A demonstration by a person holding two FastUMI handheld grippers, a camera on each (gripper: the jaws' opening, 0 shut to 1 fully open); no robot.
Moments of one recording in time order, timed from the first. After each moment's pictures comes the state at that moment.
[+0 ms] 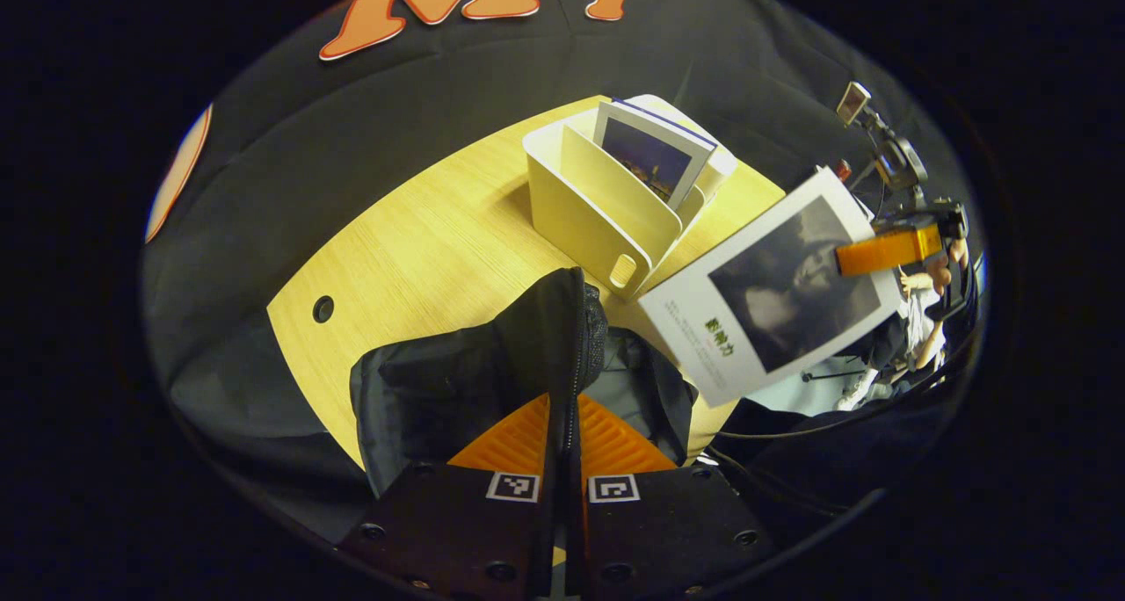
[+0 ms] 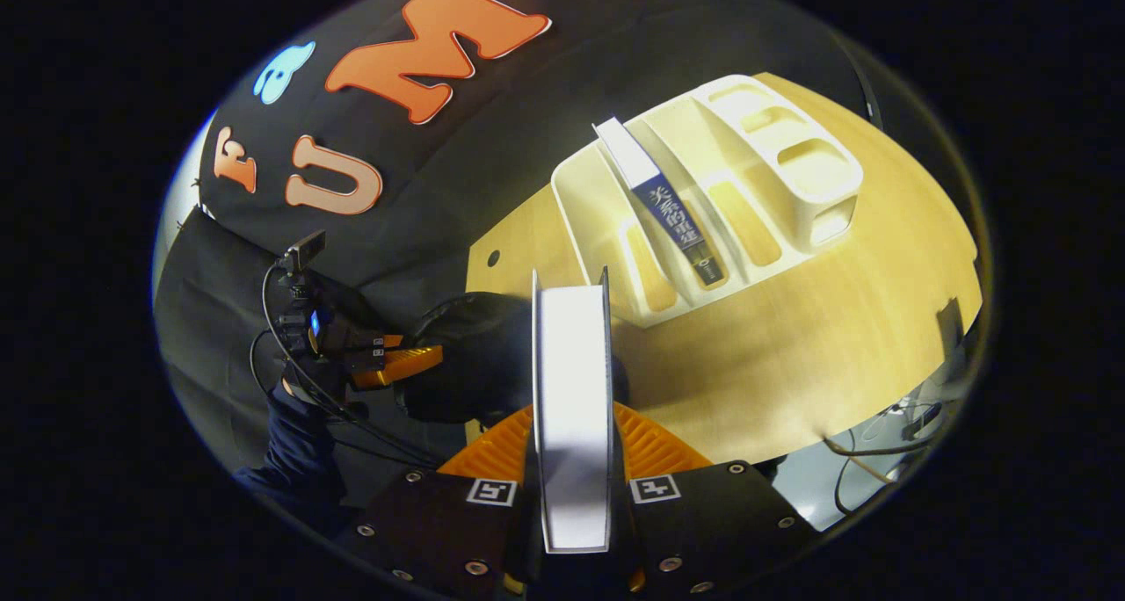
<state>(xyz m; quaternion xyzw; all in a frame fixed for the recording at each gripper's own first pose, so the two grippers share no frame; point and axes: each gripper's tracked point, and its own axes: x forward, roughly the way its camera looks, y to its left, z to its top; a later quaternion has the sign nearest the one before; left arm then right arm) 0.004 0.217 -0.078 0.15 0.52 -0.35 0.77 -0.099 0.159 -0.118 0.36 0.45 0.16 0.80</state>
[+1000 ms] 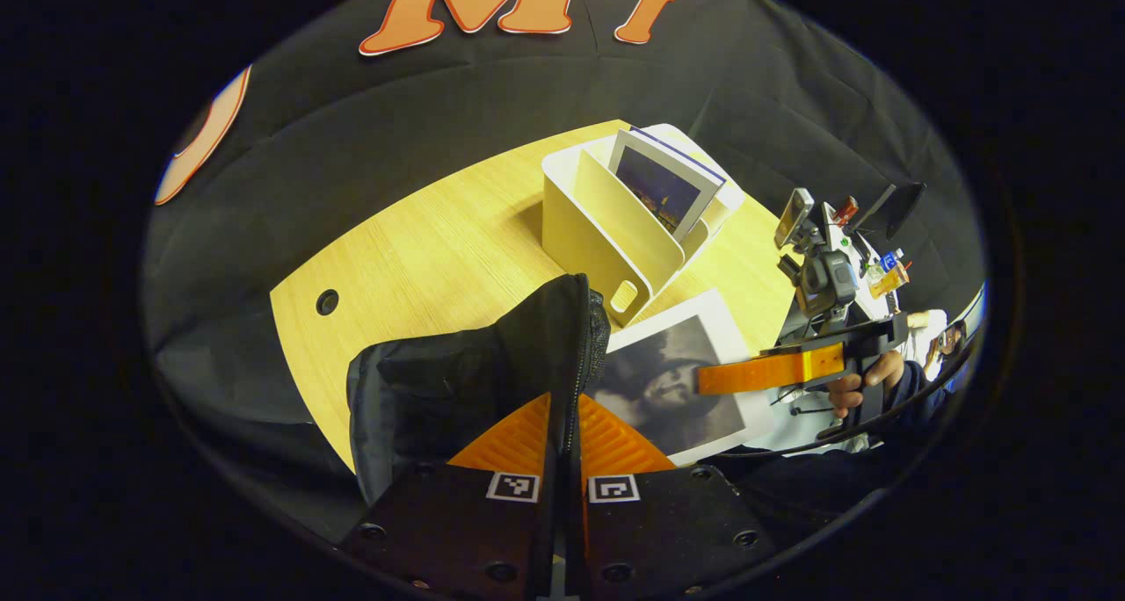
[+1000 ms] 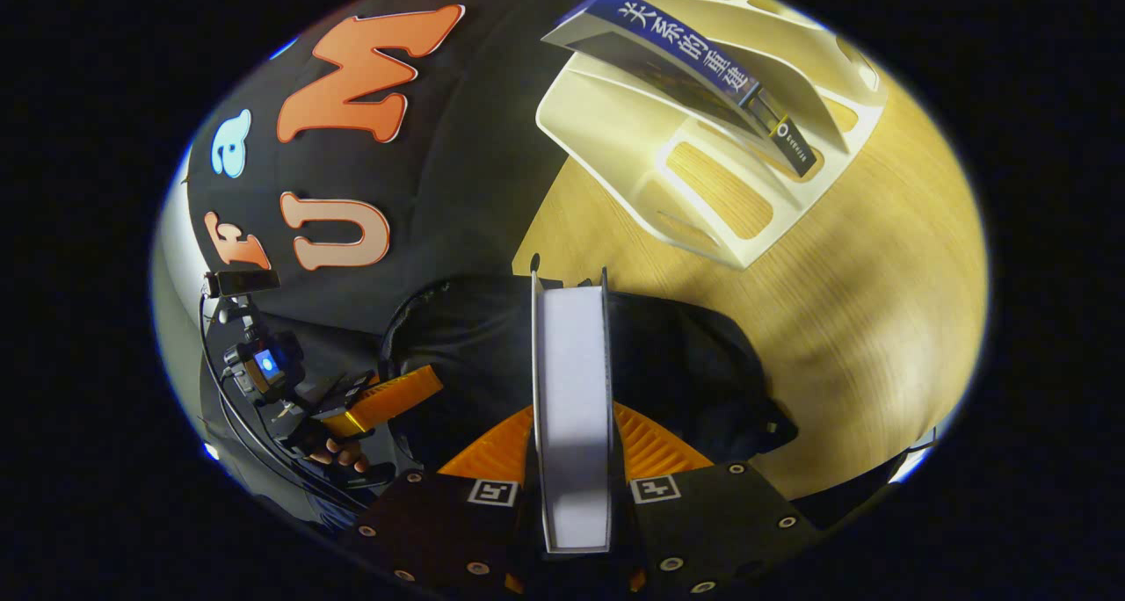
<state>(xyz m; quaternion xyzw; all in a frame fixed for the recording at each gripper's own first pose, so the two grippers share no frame) 0.006 0.214 -0.068 0.10 0.50 -0.33 0.79 -0.049 0.290 -0.187 0.53 0.39 0.19 0.73</state>
